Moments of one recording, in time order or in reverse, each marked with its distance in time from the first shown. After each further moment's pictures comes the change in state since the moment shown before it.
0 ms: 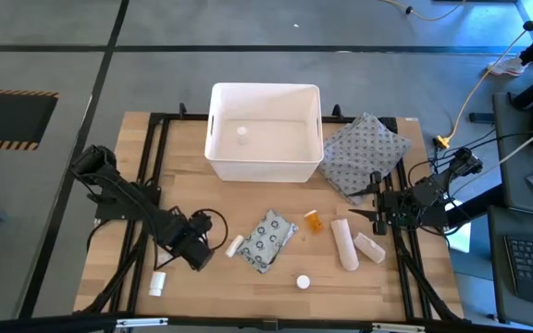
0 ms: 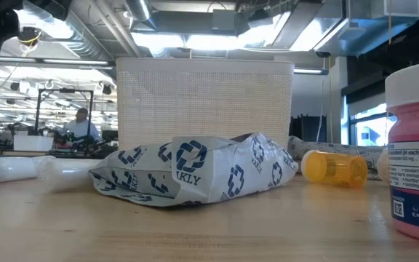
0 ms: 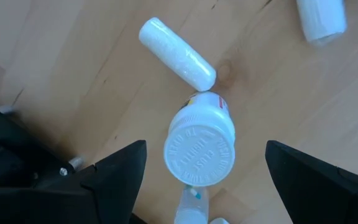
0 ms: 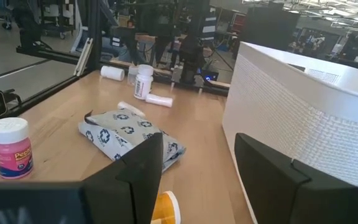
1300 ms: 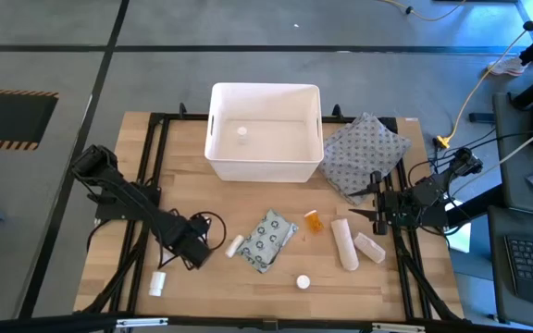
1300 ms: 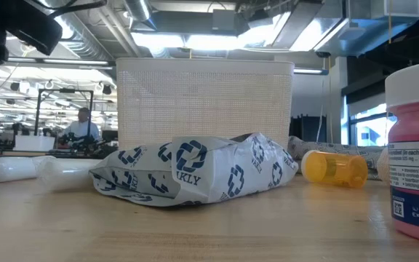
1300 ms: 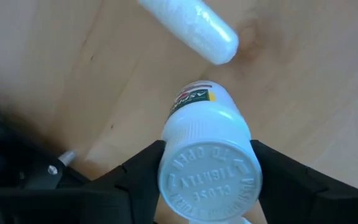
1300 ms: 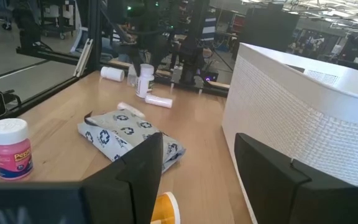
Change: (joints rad) left arm 0.010 -0.002 -0.153 0.113 0.092 0.053; right arm 0.000 0.000 0.000 0.001 0.000 -0.004
